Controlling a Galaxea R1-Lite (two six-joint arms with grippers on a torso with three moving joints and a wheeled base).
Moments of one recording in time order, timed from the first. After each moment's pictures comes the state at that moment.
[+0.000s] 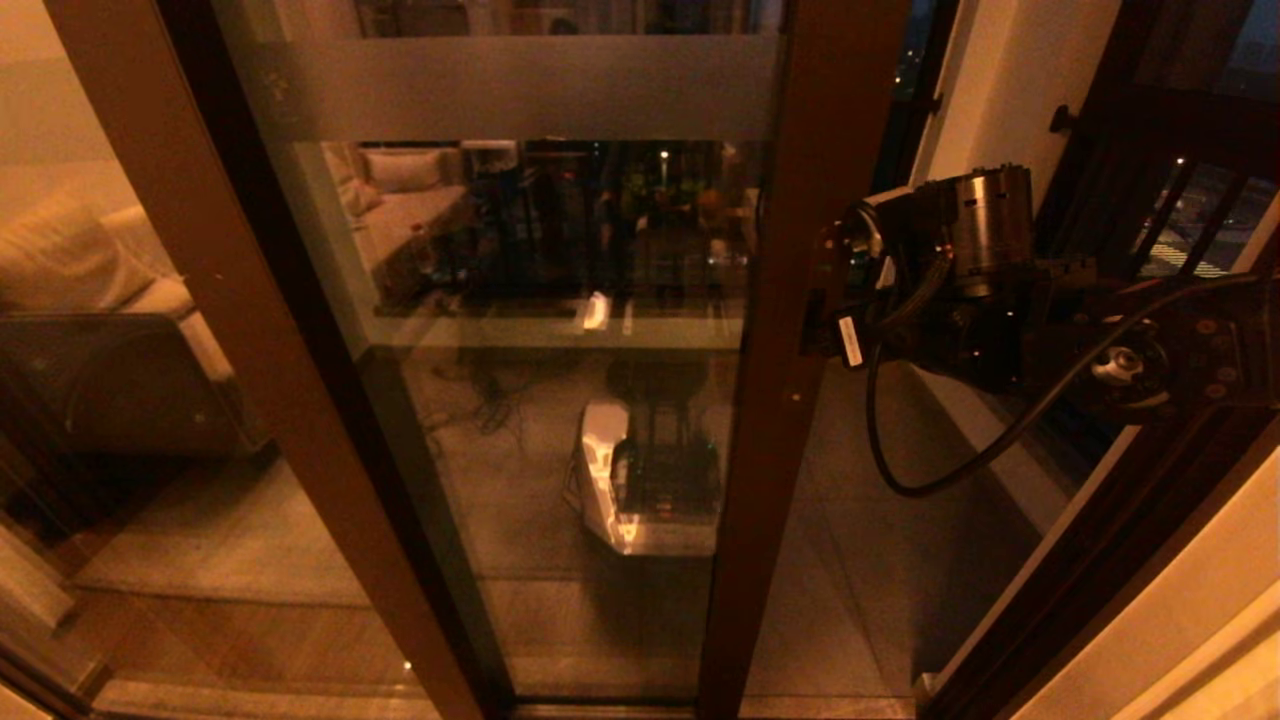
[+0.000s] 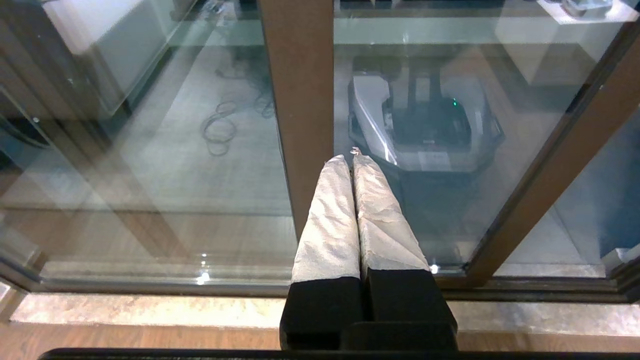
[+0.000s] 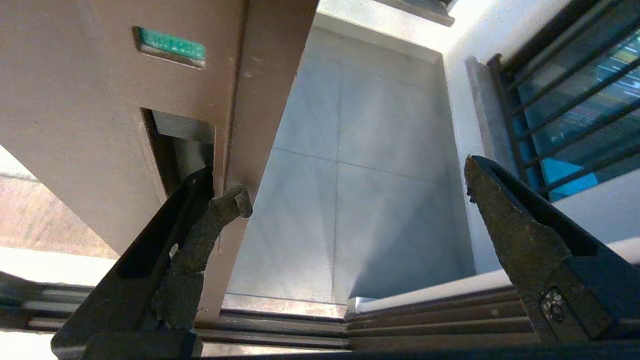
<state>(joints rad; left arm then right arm) 0.00 0.00 -0.05 0.14 -0.02 0.04 0.38 1.85 -1.35 -0.17 -0.49 -0.17</state>
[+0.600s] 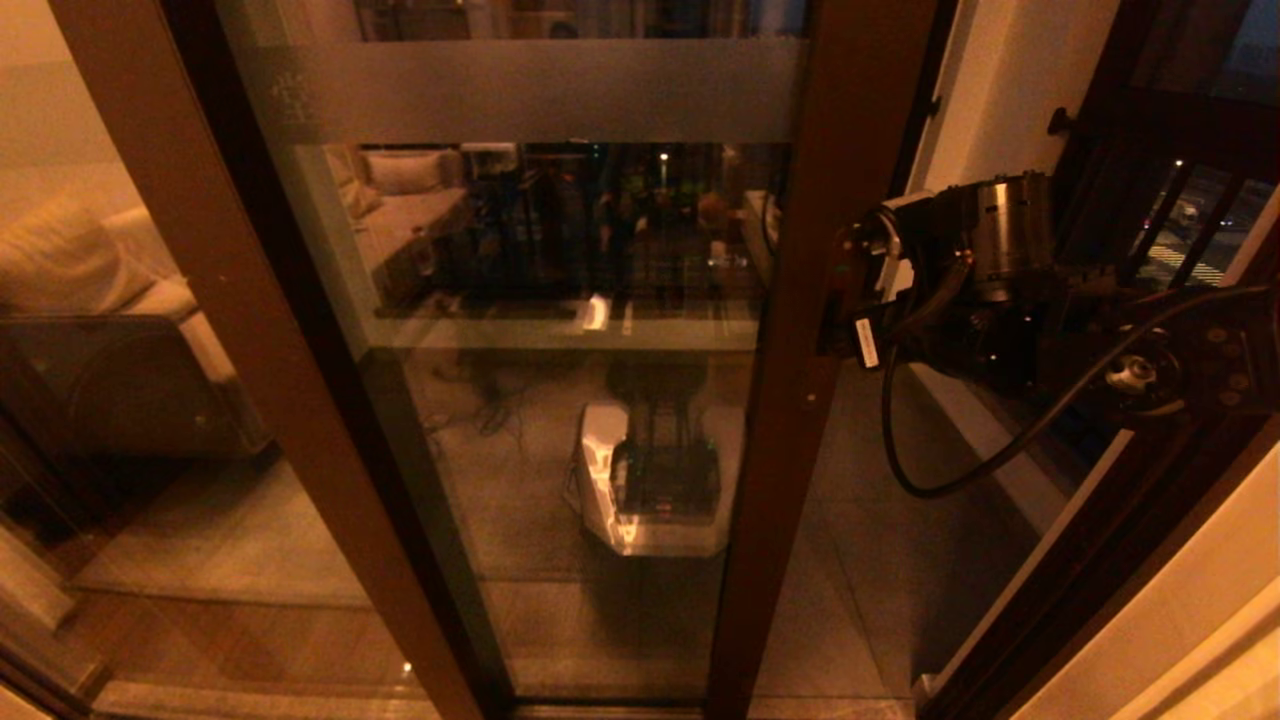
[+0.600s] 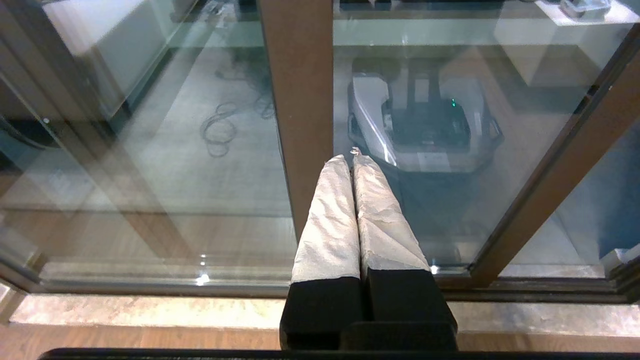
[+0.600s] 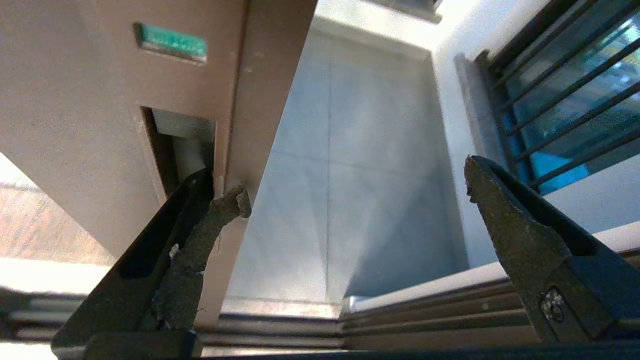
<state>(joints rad) 0.00 0.00 -0.05 0.14 -0.02 0.04 0.34 1.84 -1.30 -0.23 -0.48 -0.17</state>
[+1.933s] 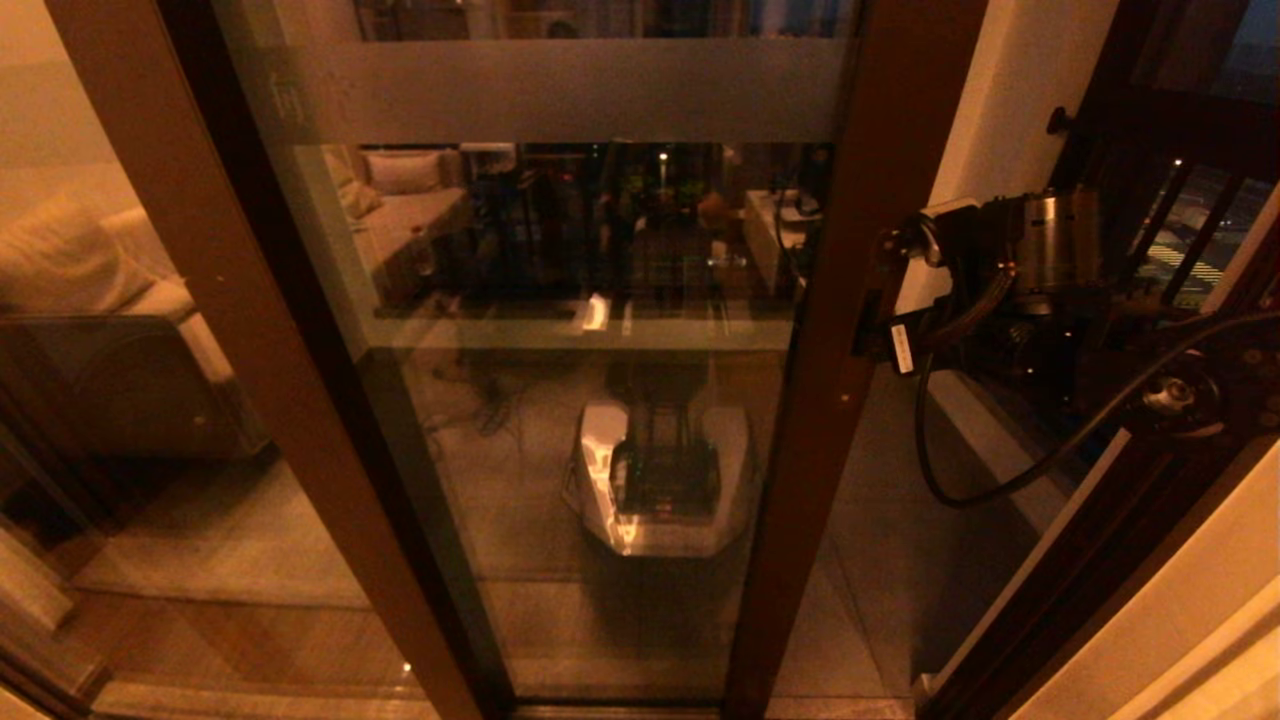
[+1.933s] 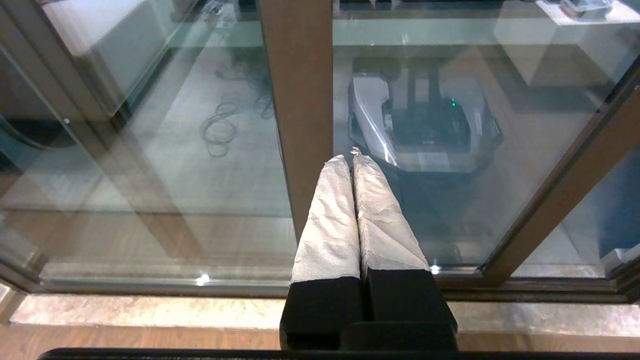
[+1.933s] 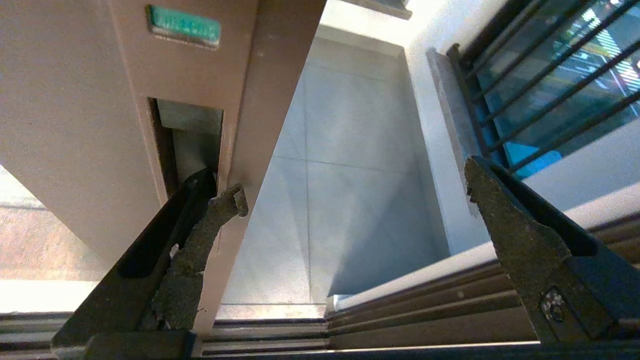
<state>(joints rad) 0.00 0.00 -0.05 0.14 -0.02 0.04 0.29 1.80 -1.20 -0.31 -0.49 -0.19</state>
